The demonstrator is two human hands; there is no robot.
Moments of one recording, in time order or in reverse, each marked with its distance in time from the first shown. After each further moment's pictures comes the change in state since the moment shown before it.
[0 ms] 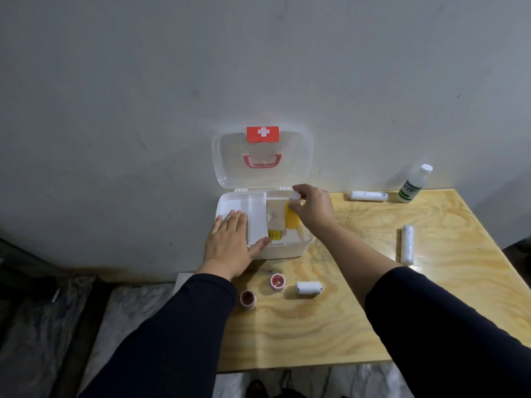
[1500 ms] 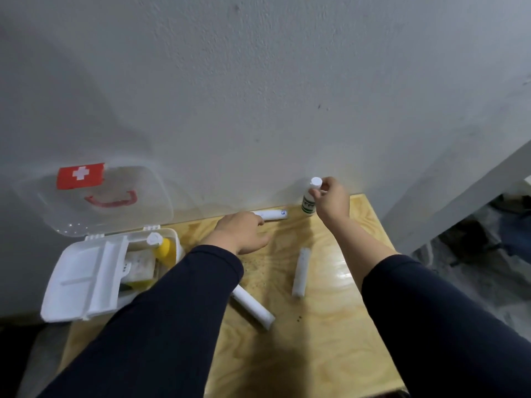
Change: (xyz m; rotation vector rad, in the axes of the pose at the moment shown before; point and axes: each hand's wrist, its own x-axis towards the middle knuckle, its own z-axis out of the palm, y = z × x) left_hand 0.153 0.263 -0.048 -0.100 -0.262 0.179; right_hand 0.103 0.225 -0.179 0.220 0.216 0.401
